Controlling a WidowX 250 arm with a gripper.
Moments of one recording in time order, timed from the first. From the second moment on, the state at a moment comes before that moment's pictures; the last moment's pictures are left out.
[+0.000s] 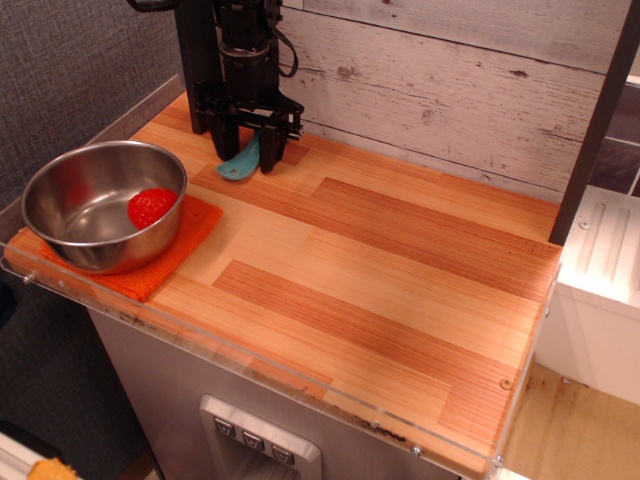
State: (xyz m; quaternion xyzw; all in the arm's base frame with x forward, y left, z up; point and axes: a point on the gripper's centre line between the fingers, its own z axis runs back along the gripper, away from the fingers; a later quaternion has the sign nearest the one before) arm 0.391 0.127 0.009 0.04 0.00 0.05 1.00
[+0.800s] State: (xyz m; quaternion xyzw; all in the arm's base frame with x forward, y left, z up) arm 0.373 0.094 0.082 -0.03 -0.08 0.02 1.00
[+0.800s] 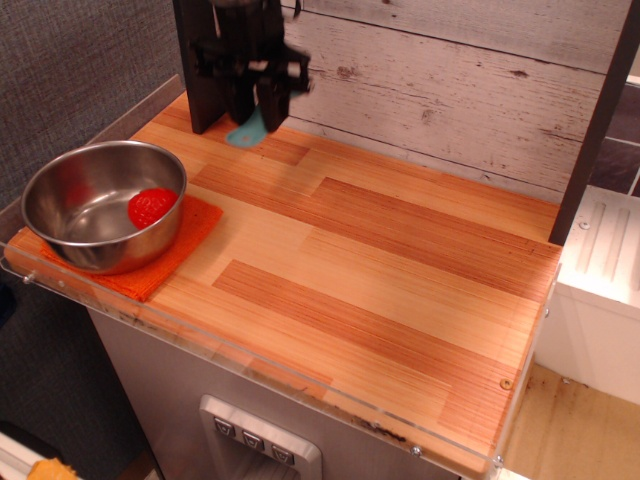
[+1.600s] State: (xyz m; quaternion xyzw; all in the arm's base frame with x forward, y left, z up) arm 0.277 -0.026 0.095 -0.04 -0.09 -0.07 0.99
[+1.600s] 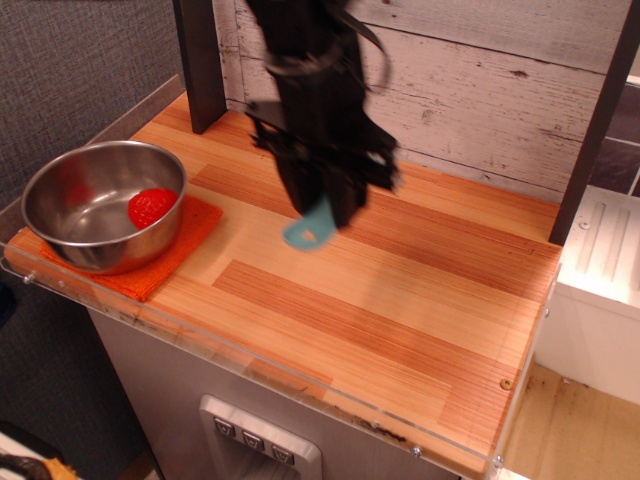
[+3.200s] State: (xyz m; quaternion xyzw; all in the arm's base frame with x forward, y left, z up) arm 0.262 -0.057 0.068 -0.01 -0.11 -0.02 0.99
